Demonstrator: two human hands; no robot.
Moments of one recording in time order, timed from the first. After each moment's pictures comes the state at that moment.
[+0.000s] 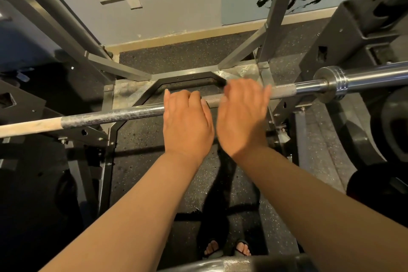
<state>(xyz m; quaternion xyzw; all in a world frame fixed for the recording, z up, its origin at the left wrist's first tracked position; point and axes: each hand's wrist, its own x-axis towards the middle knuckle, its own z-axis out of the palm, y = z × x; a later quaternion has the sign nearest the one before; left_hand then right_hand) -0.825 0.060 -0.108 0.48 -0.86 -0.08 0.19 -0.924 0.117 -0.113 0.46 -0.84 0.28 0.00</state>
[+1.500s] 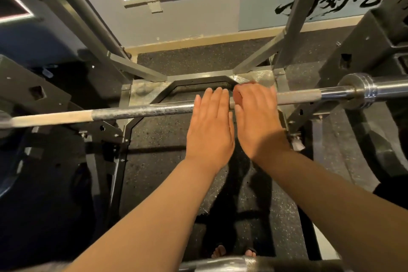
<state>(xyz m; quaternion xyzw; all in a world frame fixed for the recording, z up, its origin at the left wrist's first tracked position) -0.813 0.071 -0.120 0.40 -0.90 -0.08 0.16 -0.937 0.123 -0.117 0.57 -0.77 0.29 -0.03</state>
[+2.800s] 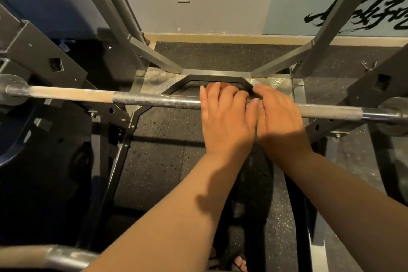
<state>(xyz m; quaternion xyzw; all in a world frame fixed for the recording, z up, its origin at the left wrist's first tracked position) -0.813 0.051 -0.116 0.50 -0.81 -0.10 0.31 -0.929 0.093 -0.129 0.61 -0.72 0.33 -0.02</state>
